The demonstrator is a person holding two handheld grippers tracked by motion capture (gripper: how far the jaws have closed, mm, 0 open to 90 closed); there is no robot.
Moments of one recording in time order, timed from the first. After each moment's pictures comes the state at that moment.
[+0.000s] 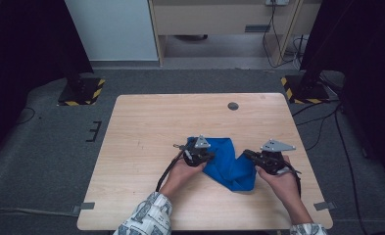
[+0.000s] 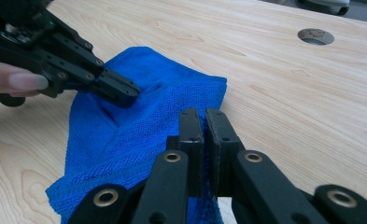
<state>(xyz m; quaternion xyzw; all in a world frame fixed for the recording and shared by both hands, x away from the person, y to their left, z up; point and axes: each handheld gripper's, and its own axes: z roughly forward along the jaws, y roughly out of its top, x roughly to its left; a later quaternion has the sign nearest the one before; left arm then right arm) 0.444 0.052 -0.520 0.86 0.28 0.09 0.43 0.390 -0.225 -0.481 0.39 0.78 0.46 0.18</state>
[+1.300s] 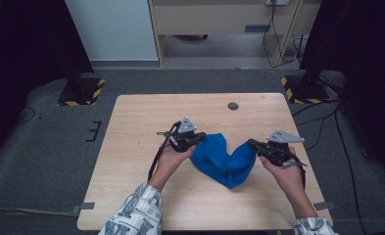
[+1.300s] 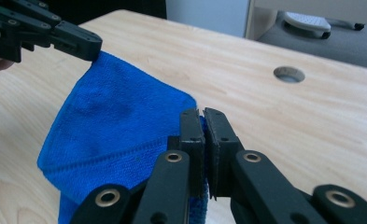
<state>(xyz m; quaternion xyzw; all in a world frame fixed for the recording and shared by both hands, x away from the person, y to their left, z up) 0.453 0.092 -0.450 0.81 0.30 0.16 0.48 0.403 -0.234 -0.449 0.39 0.76 0.49 0.20</state>
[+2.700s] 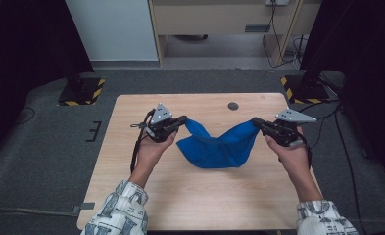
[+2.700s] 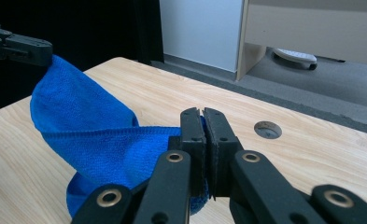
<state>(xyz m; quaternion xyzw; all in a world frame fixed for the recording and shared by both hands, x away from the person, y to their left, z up) 0.443 0.146 -0.394 0.76 0.31 0.23 0.52 0.426 -0.239 -0.389 0.38 0.73 0.53 0.23</state>
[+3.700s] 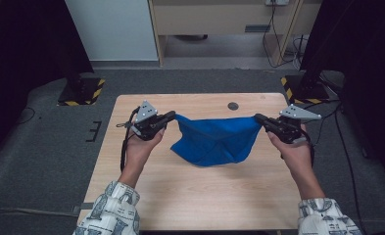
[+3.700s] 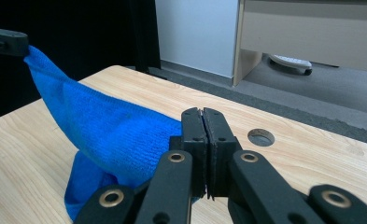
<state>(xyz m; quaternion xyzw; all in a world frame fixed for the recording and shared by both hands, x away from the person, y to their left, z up) 0.437 0.179 -0.379 0.74 0.33 0.24 0.54 0.429 -0.245 -0.379 0.38 0.72 0.53 0.23</state>
